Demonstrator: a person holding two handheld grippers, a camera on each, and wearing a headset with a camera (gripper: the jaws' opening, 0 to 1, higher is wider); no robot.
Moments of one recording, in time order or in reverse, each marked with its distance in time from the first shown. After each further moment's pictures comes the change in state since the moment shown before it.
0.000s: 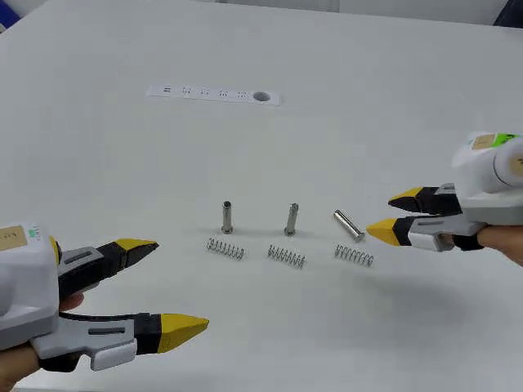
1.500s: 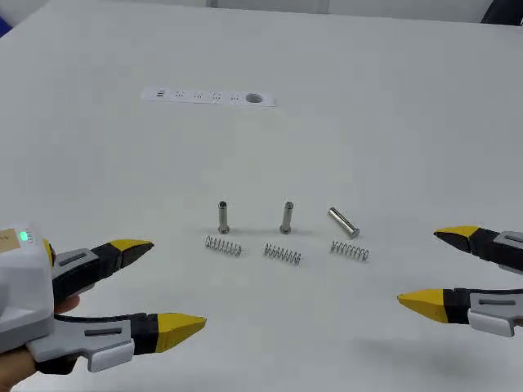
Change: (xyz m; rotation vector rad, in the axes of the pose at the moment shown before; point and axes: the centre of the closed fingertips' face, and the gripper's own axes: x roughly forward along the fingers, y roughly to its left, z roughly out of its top) left arm -0.003 -0.002 0.005 0.016 -0.008 0.002; right arm -0.072 0.045 -0.052 0.050 -0.189 0.035
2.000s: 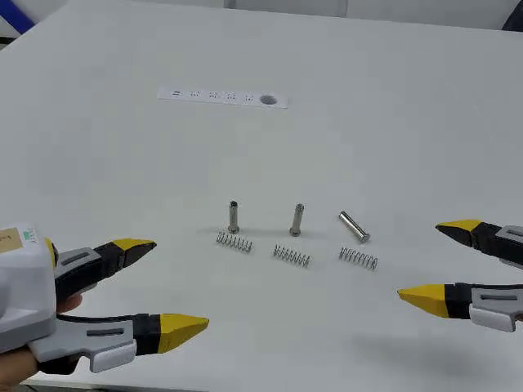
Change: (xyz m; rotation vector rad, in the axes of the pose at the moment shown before) left arm -0.009 -0.001 -0.002 -0.011 -0.011 0.035; right arm 0.012 -0.002 0.015 -0.041 -0.019 0.035
